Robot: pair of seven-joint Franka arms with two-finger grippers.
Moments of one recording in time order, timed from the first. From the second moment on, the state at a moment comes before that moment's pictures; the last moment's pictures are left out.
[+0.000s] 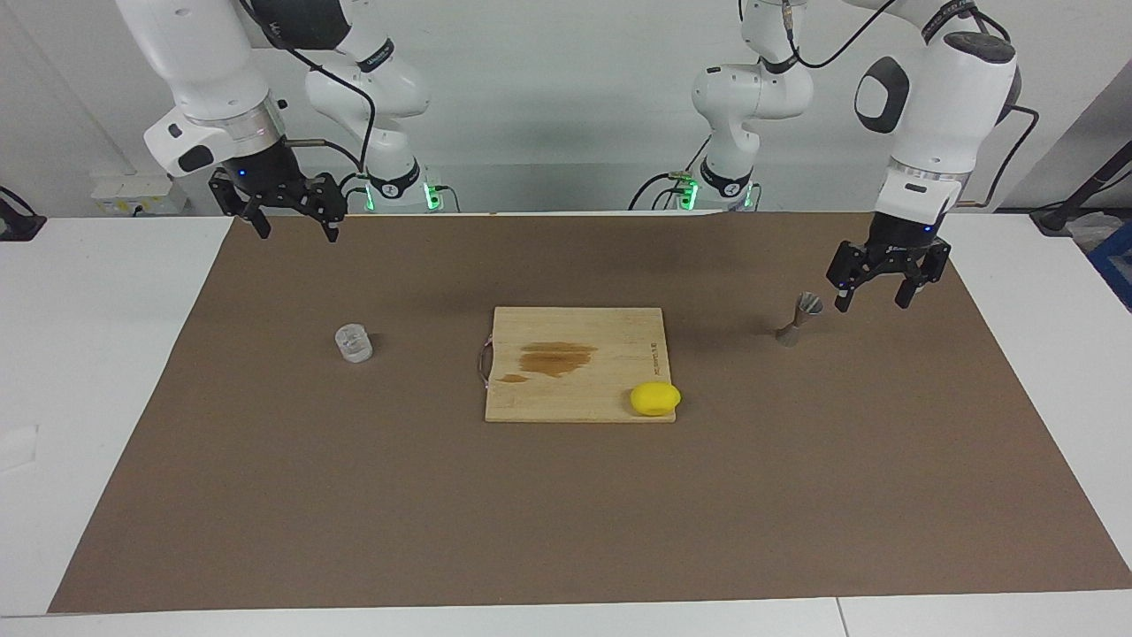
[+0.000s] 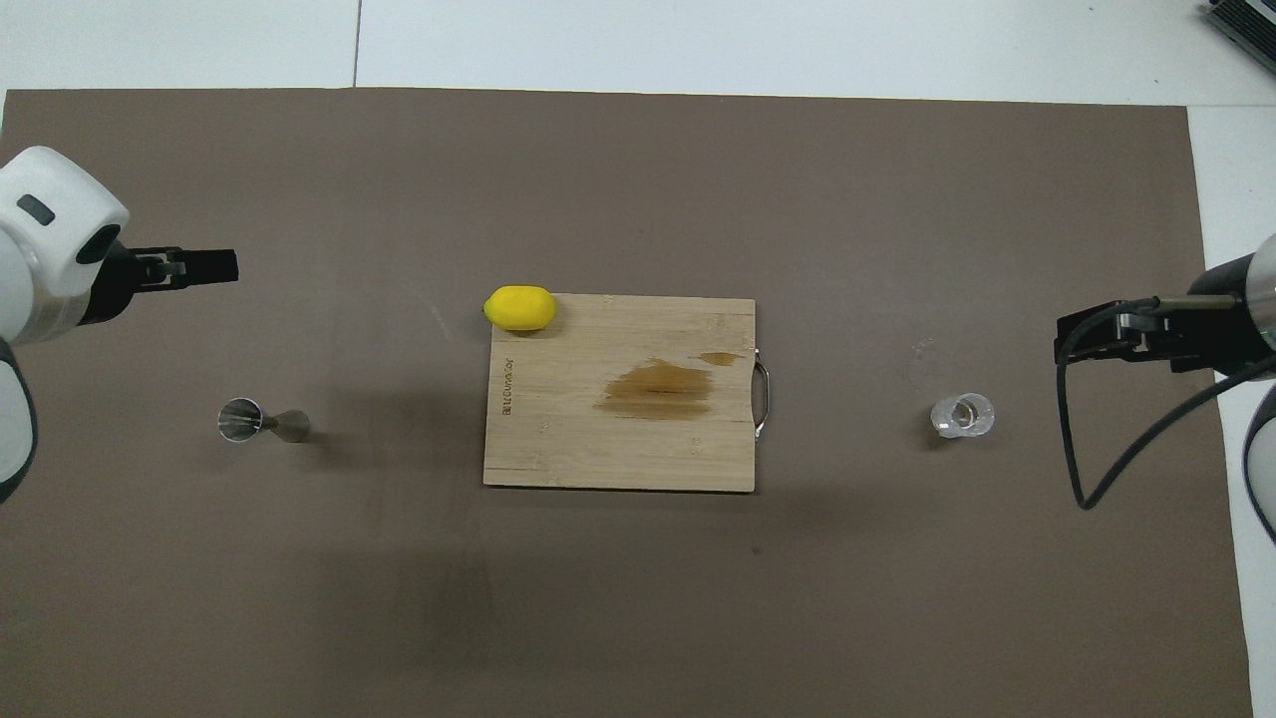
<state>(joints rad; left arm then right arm) -0.12 -0.06 0.05 -1.98 -0.01 2.26 -0.04 -0.03 -0.07 0.08 -1.66 -0.01 1.57 0.14</state>
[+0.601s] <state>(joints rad) -0.13 -0.04 0.05 -1.92 -0.52 2.25 0.72 -0.03 -0.07 0.08 -1.66 -0.01 1.57 0.14</state>
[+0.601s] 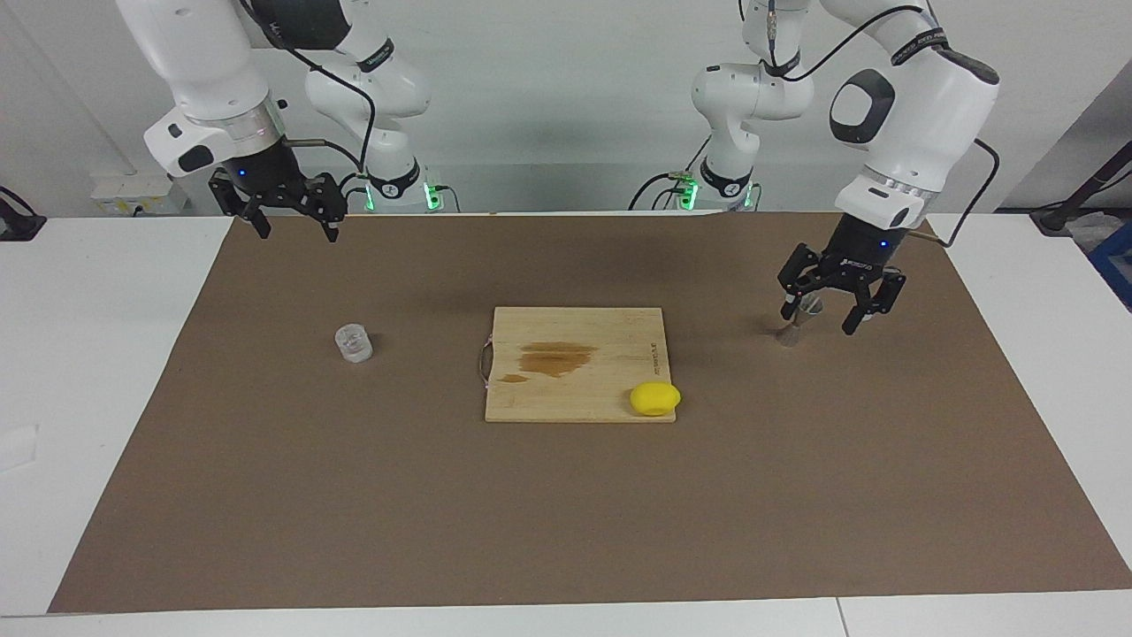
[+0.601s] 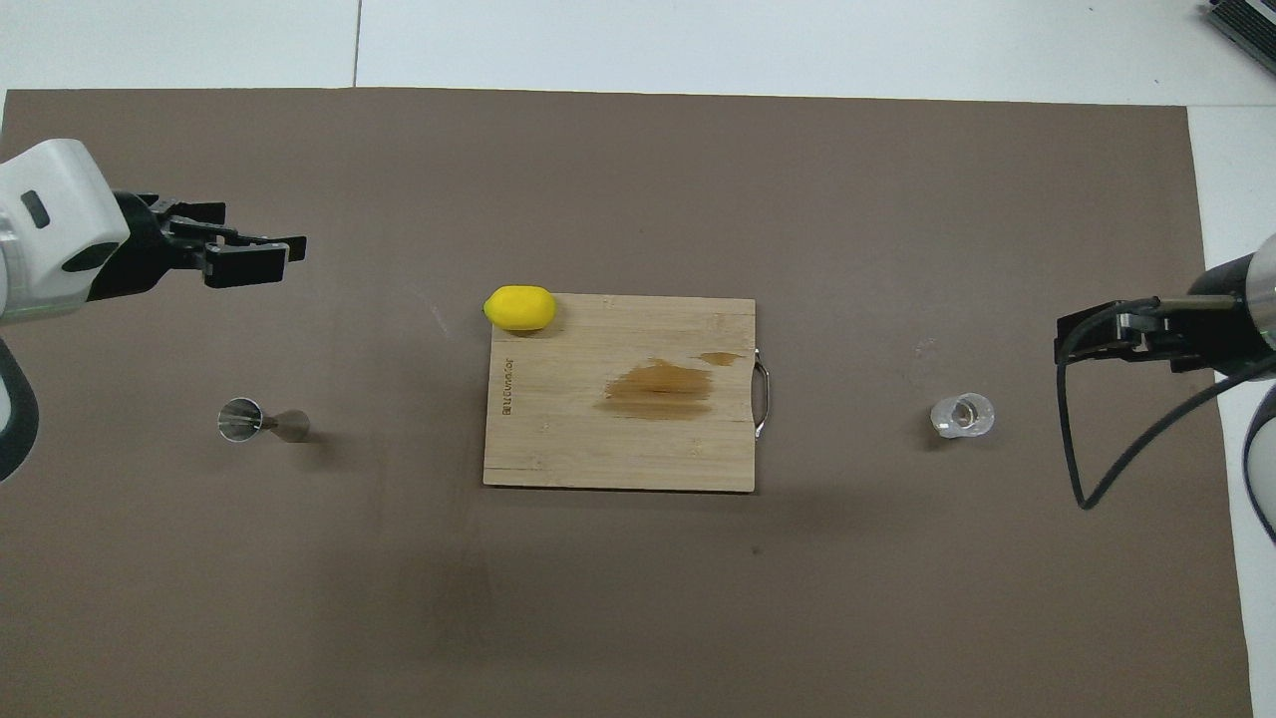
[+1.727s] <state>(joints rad) 0.20 0.00 0.06 -1.97 -0.91 1.89 1.13 -0.03 -0.07 0.08 -1.66 -0.01 1.57 0.14</state>
